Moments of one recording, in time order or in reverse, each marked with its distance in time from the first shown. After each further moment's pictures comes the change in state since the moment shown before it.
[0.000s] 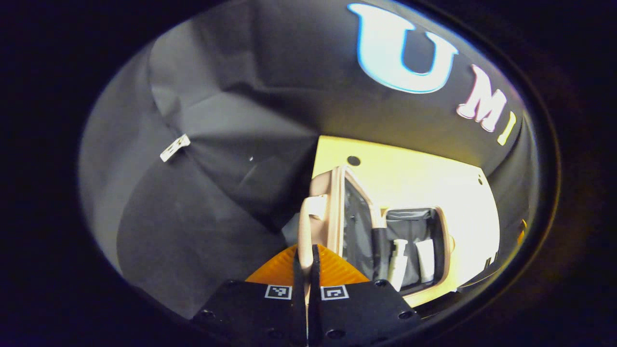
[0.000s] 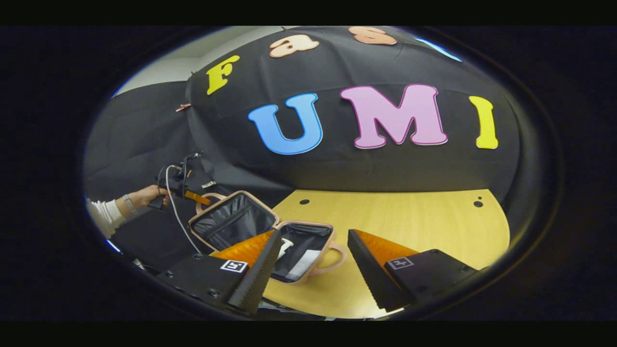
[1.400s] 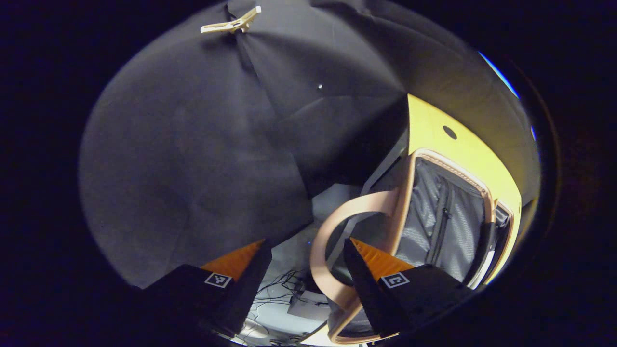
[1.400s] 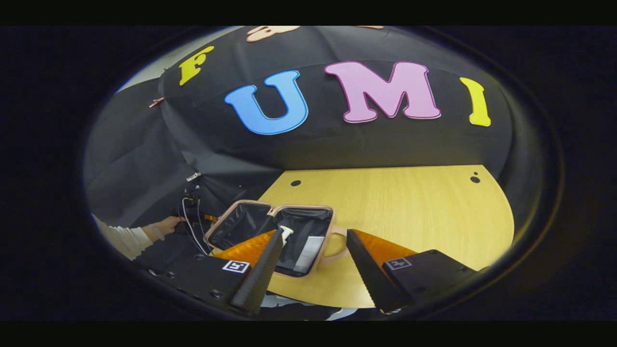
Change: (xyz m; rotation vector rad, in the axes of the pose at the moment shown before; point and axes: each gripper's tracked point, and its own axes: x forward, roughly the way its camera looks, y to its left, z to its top) left arm 0.219 0.150 -0.178 -0.301 0.243 0.211; right arm 0.034 0.023 -0.033 0.111 0.184 -0.085
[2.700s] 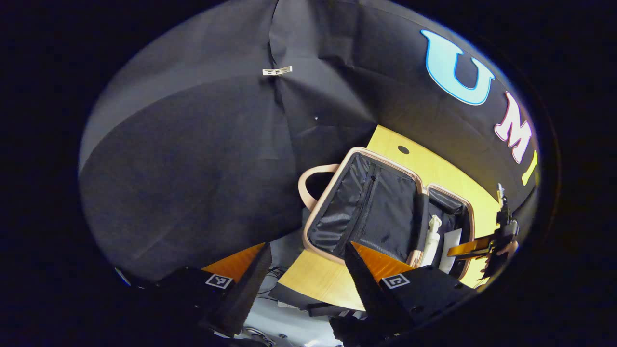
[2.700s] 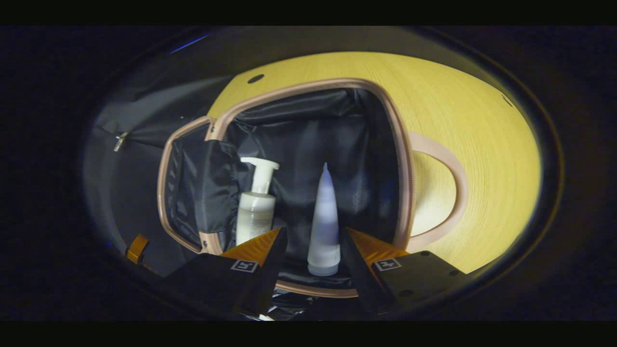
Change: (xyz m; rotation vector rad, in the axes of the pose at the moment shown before) left arm -0.204 -0.029 -0.116 -0.132 -0.266 -0.046; right arm 0.200 0.054 -0.202 0.238 0.706 -0.085
